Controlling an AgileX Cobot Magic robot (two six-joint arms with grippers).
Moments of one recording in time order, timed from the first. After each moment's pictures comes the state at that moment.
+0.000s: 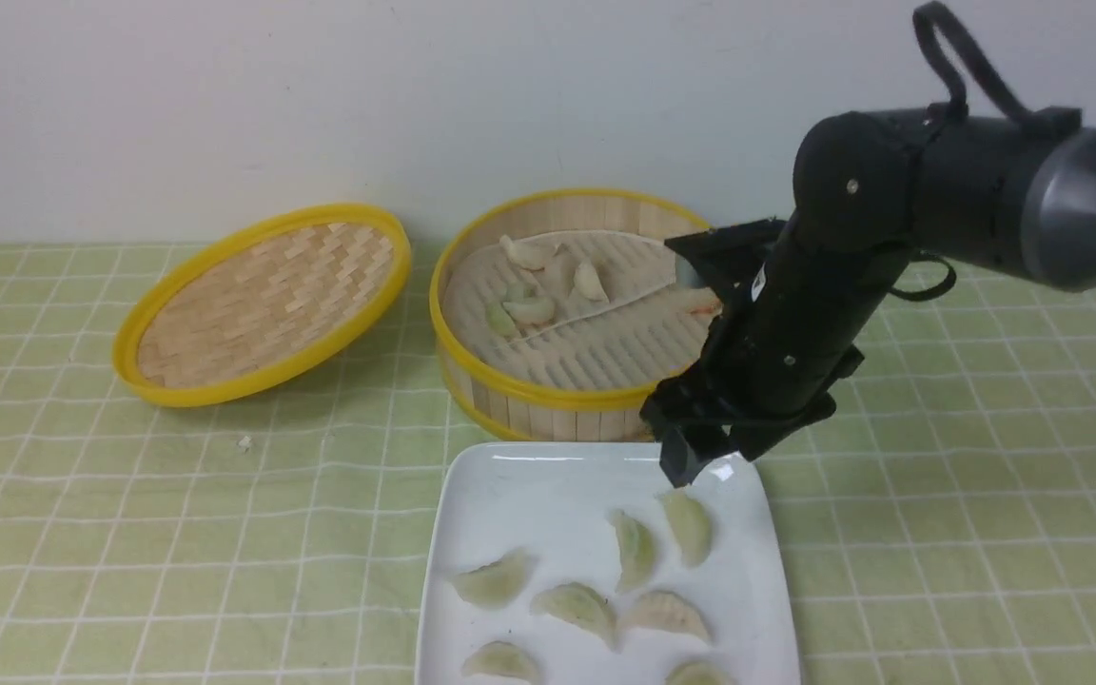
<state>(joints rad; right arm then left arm) 0.49 1.87 -1.48 0.21 1.13 -0.05 -0.64 0.85 -1.20 0.27 1.27 -0.42</state>
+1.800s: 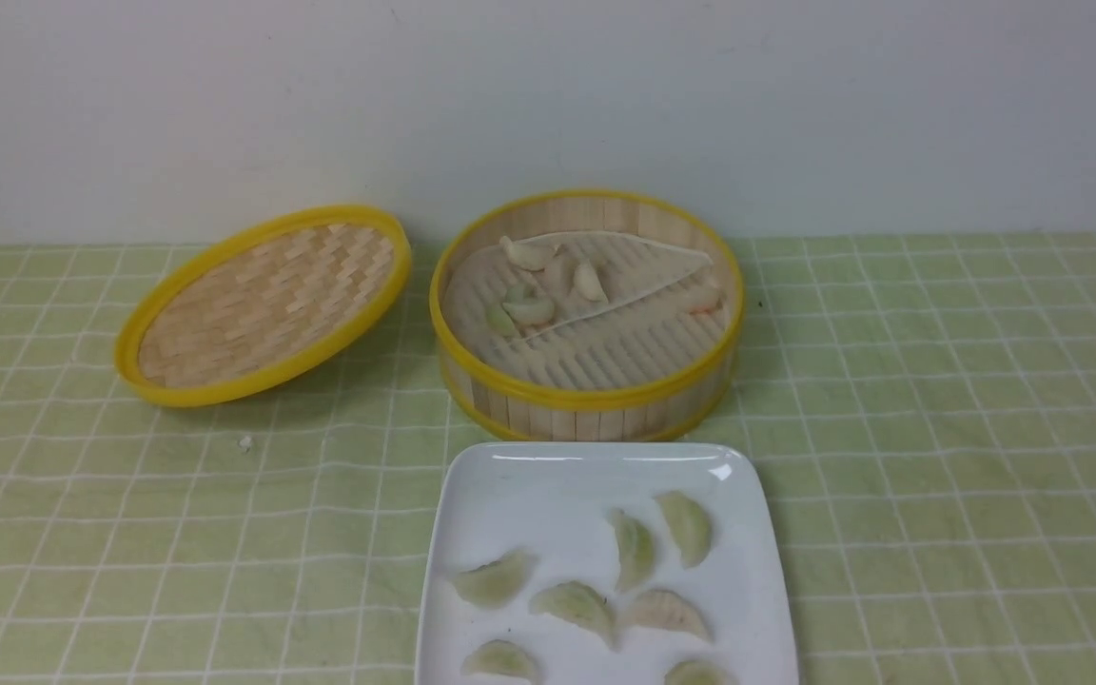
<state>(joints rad) 0.49 -0.02 -0.47 -0.39 0.55 0.50 -0.63 0.38 -0.71 0.25 0.61 -0.47</state>
